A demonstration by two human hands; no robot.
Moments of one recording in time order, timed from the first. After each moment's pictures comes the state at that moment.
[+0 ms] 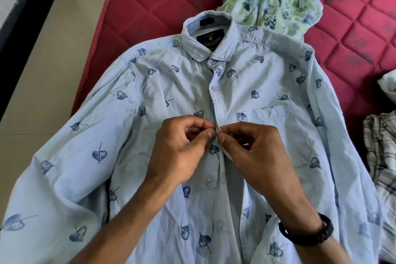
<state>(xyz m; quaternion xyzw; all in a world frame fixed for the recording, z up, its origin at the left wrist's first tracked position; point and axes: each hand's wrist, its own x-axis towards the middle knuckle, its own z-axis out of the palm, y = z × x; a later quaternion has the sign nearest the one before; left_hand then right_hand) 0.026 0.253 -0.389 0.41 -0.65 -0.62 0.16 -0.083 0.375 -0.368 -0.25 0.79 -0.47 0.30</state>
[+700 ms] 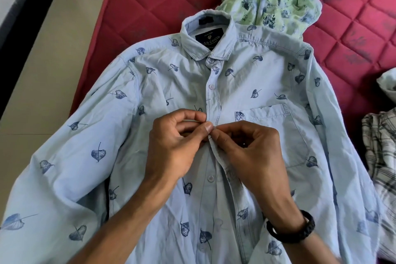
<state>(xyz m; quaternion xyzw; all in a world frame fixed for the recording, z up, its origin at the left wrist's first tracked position) 0.025 0.254 -0.387 0.42 -0.59 -0.65 0.22 -0.071 0.371 -0.369 -0.20 0.78 -0.52 0.27</state>
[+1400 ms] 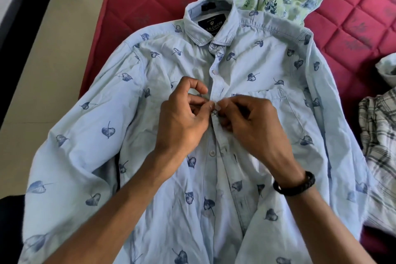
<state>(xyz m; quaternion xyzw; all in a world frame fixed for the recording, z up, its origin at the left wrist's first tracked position) 0.026 0.254 -0.381 0.37 -0.74 -0.51 0.23 -0.086 0.367 -0.366 -0.32 0.81 -0.43 0.23</state>
